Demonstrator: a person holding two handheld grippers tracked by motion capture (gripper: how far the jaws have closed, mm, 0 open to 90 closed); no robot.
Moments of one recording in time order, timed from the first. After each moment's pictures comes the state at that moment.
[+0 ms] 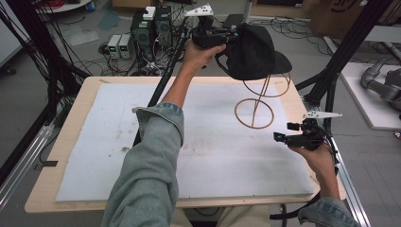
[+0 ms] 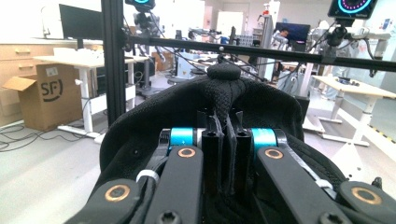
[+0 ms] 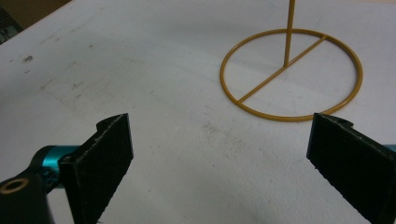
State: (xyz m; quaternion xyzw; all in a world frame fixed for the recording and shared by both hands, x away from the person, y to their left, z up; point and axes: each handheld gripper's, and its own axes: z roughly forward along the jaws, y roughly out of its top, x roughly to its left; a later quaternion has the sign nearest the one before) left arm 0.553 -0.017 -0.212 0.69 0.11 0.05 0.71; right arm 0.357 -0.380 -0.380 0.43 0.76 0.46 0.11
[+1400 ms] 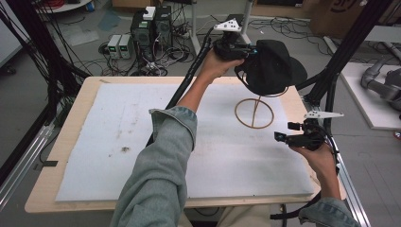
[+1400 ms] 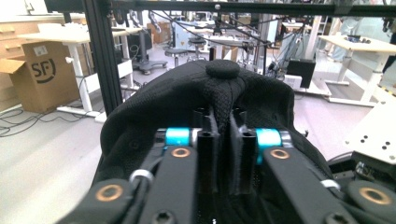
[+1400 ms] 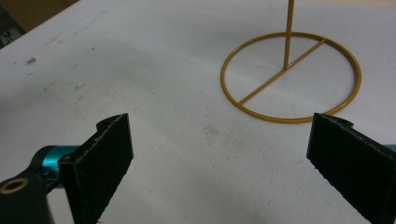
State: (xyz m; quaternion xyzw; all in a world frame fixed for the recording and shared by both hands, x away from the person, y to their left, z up) left arm 0.549 -0.075 -0.236 0.74 0.09 0.06 0.66; right arm 0.356 -0.382 -0.378 0.43 0.76 0.47 0.11
